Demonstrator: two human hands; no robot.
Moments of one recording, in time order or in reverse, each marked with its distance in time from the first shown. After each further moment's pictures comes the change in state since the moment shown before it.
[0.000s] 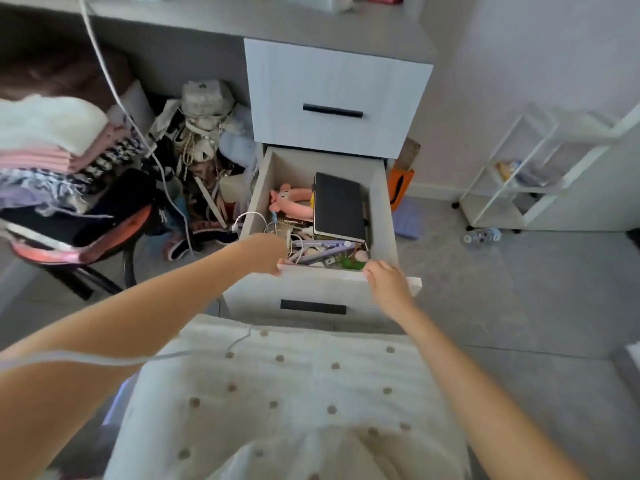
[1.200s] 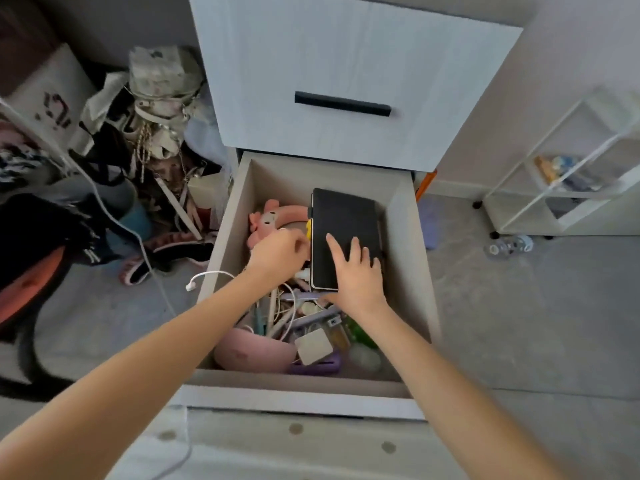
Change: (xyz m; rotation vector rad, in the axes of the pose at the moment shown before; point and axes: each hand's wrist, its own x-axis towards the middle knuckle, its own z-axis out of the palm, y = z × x) left_hand 0.199 -0.042 -0.011 -0.682 0.619 -0.091; right_hand 0.203 -0.013 0.050 -0.316 -0.096 0.057
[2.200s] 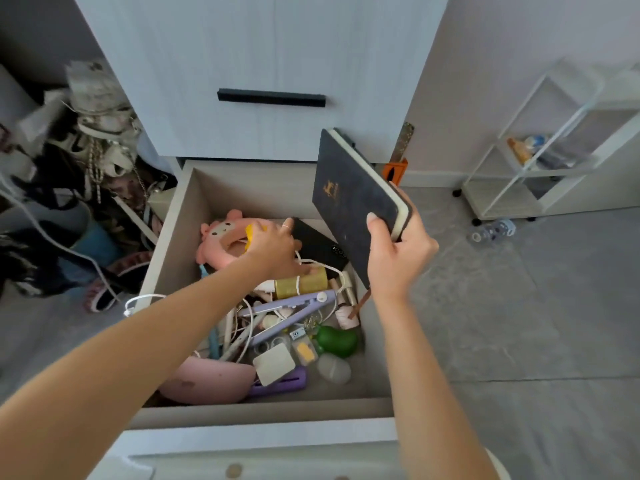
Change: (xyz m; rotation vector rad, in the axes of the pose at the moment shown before) left_hand 0.064 0.044 0.050 0.865 -0.328 0.191; right_hand -0.011 0.078 -0.051 1.087 1.190 0.215
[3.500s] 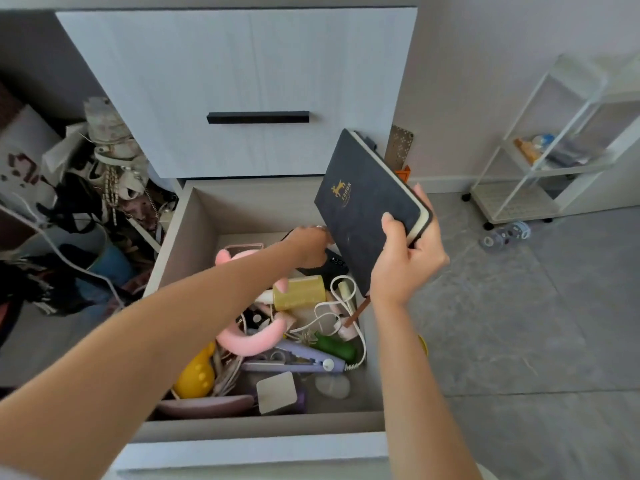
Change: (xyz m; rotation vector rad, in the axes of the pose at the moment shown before) left_hand 0.024 0.040 -0.055 -0.254 -0.043 0.098; right_hand 0.011 -0.008 -0.008 0.327 0.259 0.241
